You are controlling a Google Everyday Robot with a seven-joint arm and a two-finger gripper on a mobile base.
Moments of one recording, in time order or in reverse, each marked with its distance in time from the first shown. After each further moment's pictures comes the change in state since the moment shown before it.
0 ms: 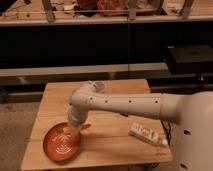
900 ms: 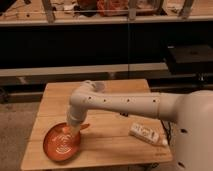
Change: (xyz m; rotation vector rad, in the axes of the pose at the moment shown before) arm -0.004 -0.002 0.002 -0.013 0.003 -0.015
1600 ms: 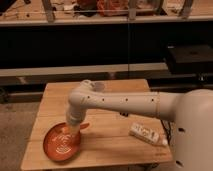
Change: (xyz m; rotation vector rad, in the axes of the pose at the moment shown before) arm -0.002 -0.002 0.001 -0.011 0.003 -0.012
